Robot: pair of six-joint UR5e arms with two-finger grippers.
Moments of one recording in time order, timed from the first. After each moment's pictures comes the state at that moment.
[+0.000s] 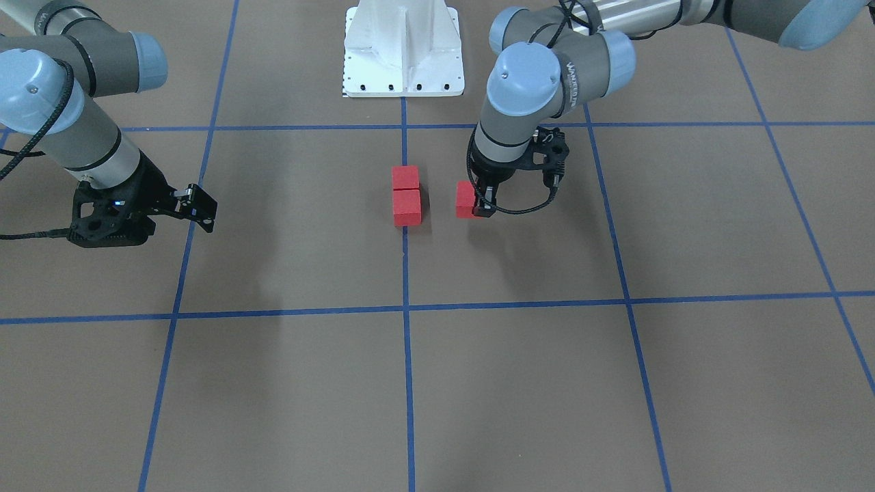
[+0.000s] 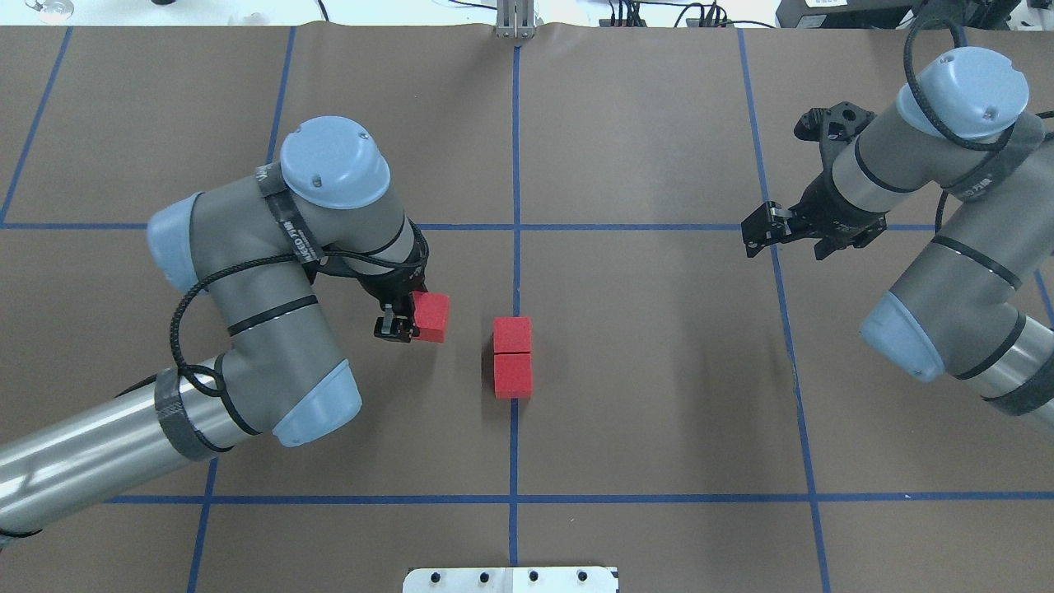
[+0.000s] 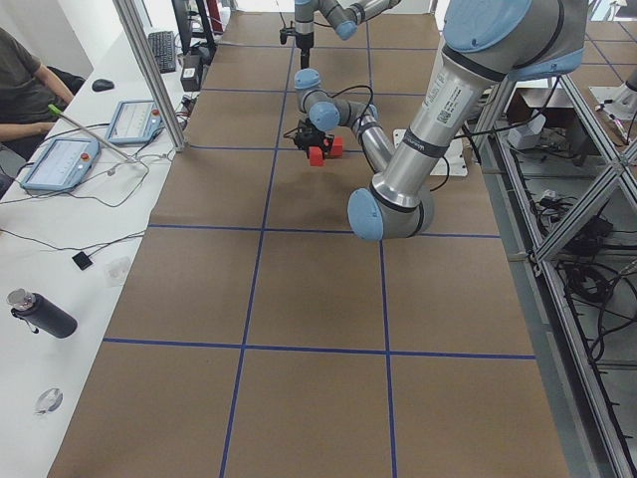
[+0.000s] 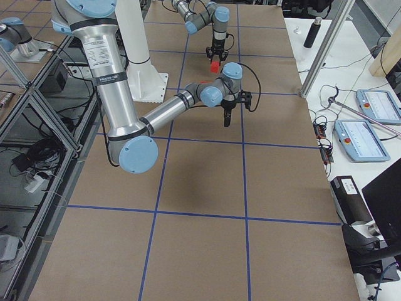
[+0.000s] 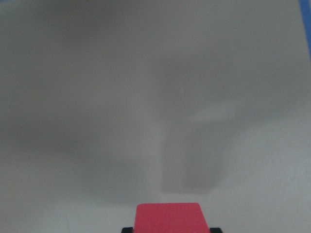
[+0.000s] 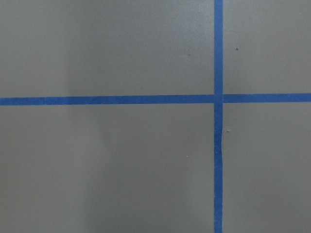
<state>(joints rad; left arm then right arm) -0.59 -2.26 -1.65 -1.53 -2.06 -2.61 0.87 -1.29 1.82 -1.48 2.16 0.92</state>
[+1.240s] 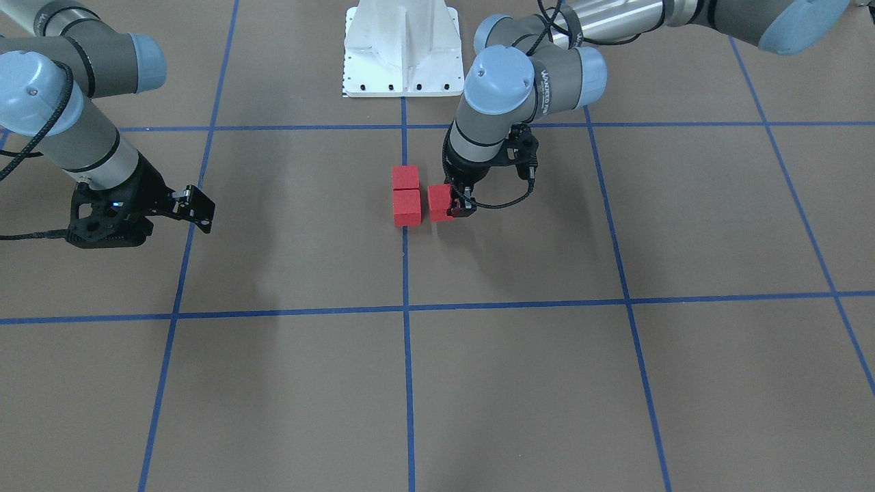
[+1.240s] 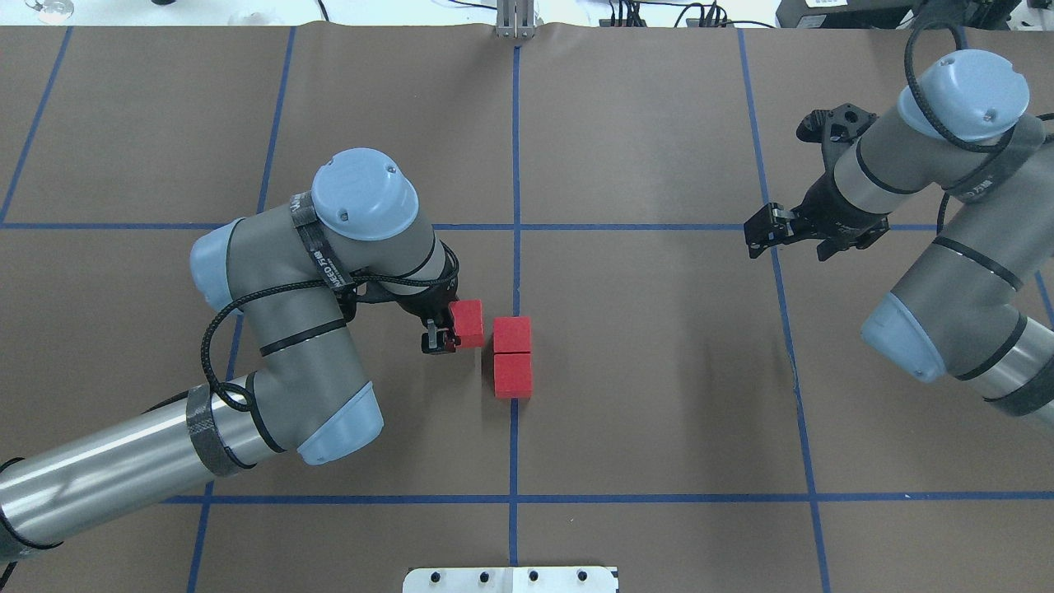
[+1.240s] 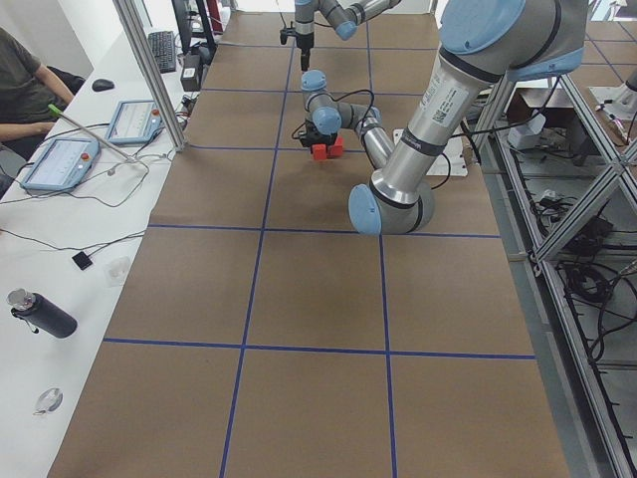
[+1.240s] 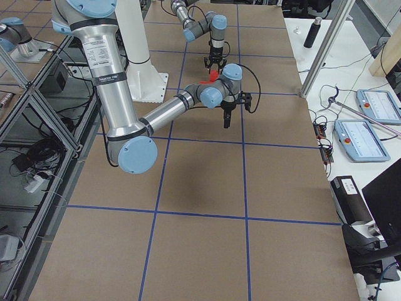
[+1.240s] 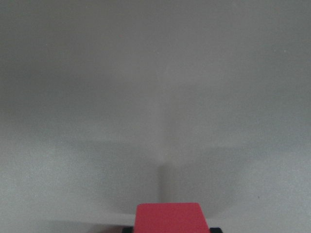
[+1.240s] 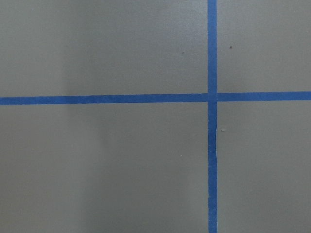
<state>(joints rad) -0.55 -2.26 -1.60 -1.70 -2.03 -2.85 0.87 -1.29 1.82 -1.48 2.16 0.92</state>
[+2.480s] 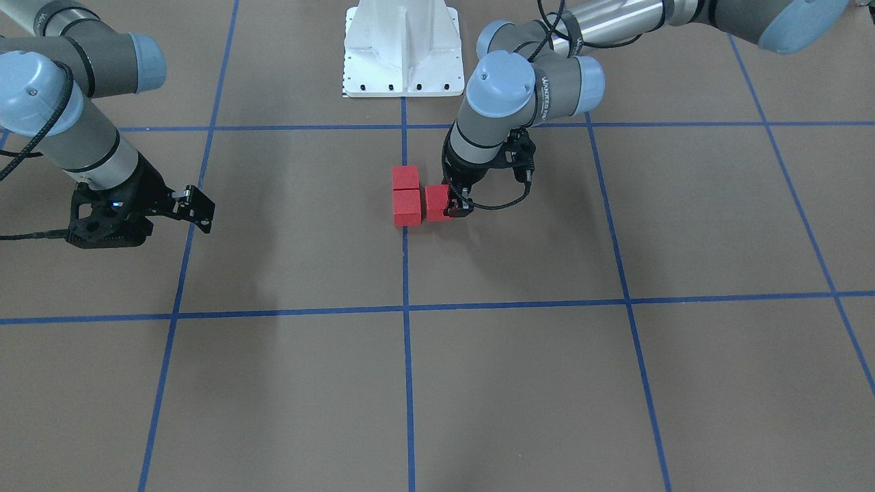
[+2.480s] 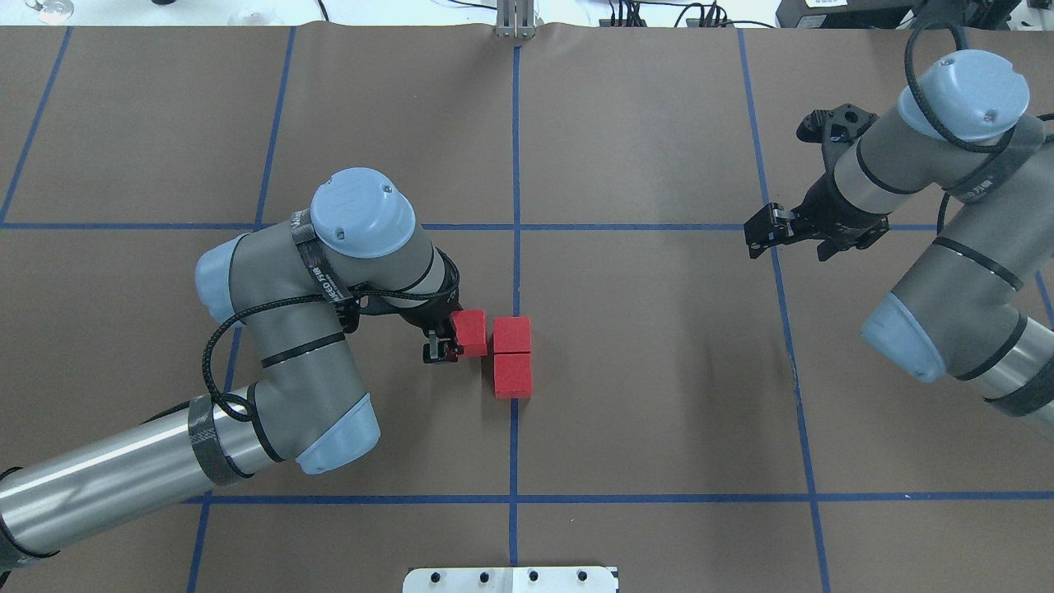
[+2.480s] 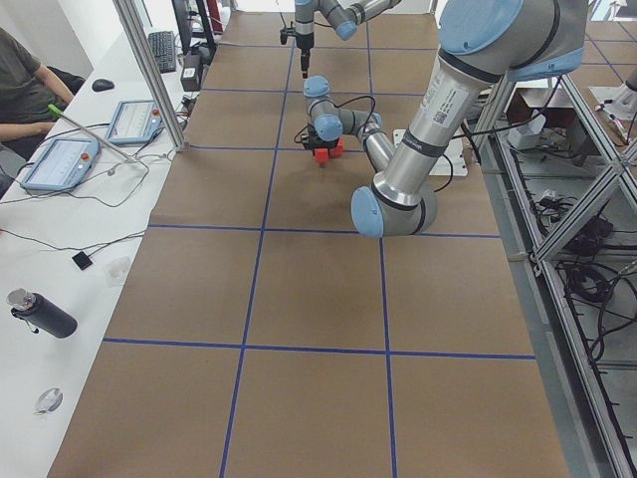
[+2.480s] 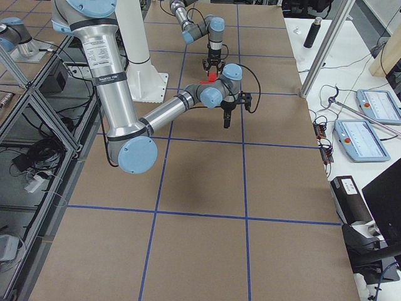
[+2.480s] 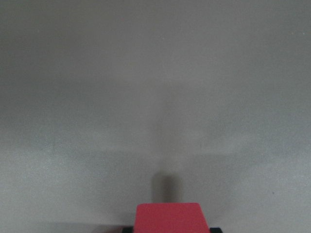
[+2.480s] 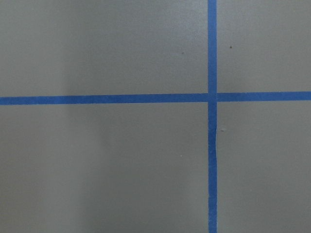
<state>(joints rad) -0.53 -2.25 -1.58 -1.77 -2.02 -2.86 0.87 -1.29 1.82 -1.48 2.16 0.92</state>
